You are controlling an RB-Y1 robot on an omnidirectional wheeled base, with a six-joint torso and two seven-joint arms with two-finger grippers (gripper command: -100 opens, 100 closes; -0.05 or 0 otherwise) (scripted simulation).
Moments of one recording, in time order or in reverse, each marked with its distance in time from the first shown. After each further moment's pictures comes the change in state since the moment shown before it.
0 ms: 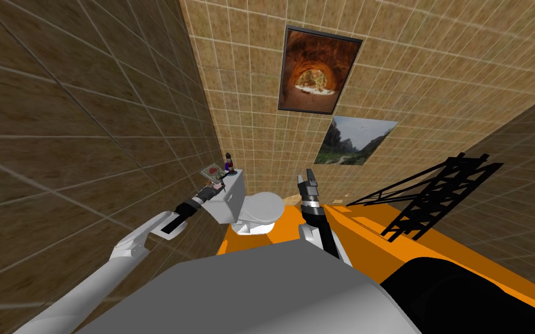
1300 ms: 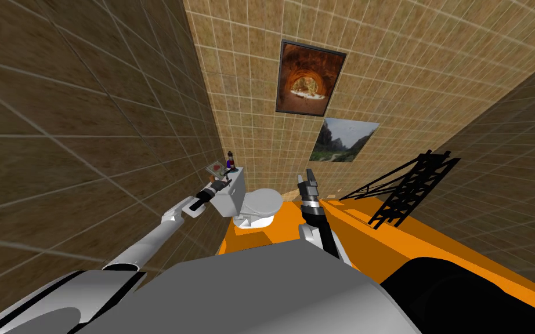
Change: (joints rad) left arm -0.351 -0.084 -0.115 0.399 0.077 -0.022 -0.106; right arm 0.000 0.000 0.000 0.000 0.000 0.000 0.000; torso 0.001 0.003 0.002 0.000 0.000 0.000
